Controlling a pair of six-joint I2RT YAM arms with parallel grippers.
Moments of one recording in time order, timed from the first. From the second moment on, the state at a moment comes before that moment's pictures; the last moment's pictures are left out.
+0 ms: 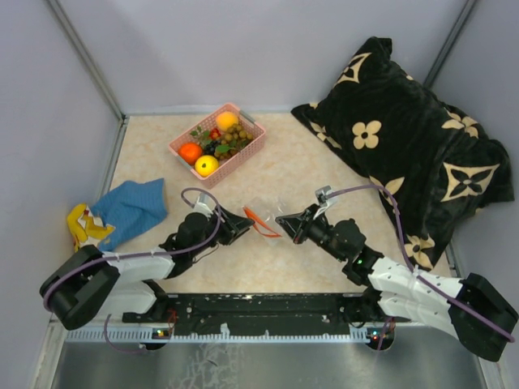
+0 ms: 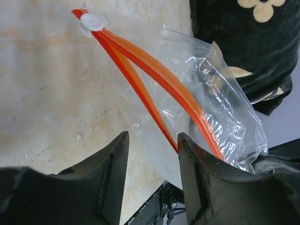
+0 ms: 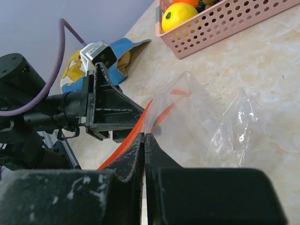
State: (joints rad) left arm -0.75 1.22 0.23 0.67 -0.01 -1.30; right arm 0.84 0.89 0.22 0.66 0.00 0.56
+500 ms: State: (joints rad) left arm -0.75 1.33 0.27 0.81 0.06 -1.32; right arm 0.84 0.90 0.22 0.66 -0.02 0.56
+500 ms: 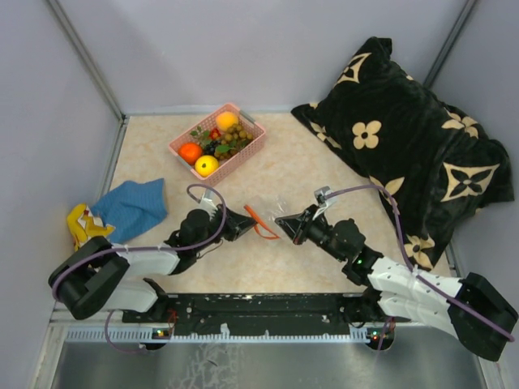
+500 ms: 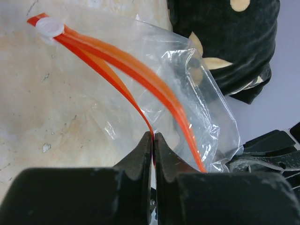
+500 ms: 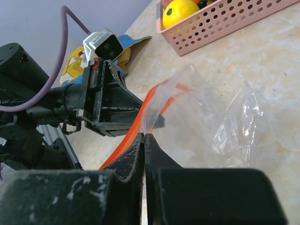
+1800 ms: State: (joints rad) left arm -0.96 1.31 1.02 -0.23 -0.33 -0.49; right arm 0.84 1.06 0.75 -0.07 0.20 0.34
